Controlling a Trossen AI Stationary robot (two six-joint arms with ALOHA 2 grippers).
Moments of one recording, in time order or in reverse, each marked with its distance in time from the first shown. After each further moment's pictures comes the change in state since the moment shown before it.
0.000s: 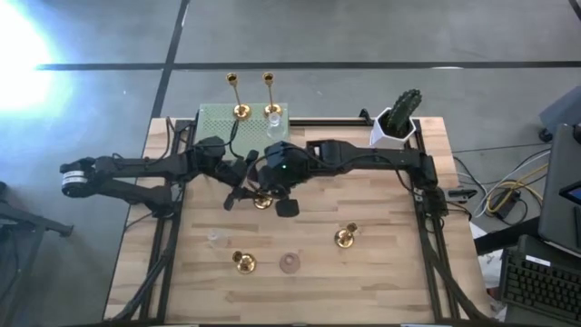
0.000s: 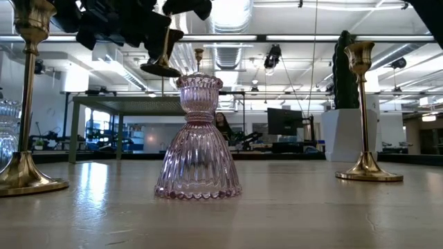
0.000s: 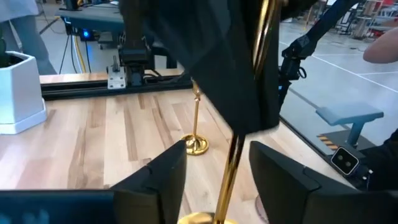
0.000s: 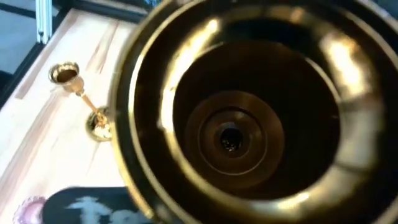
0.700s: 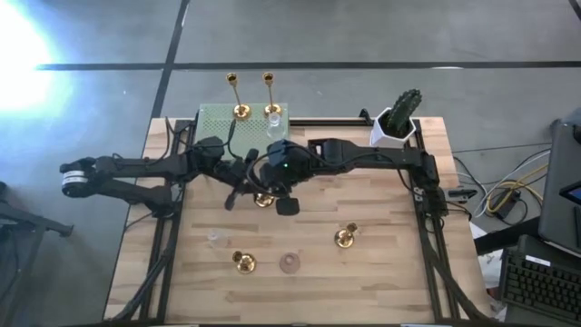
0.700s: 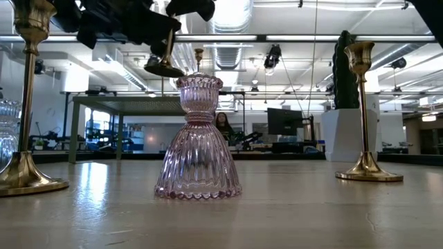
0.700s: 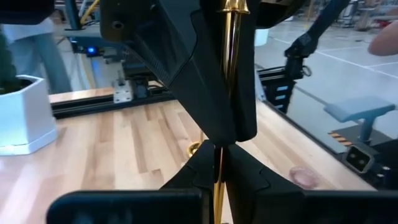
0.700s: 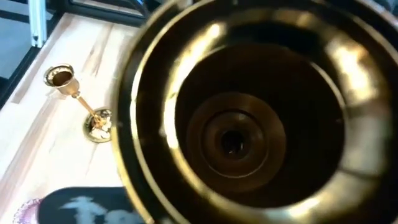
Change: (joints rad) left arm 0.000 0.000 0.001 0.035 -0.020 0.060; right arm -0.003 -0.010 -0.016 -0.004 0.017 0.033
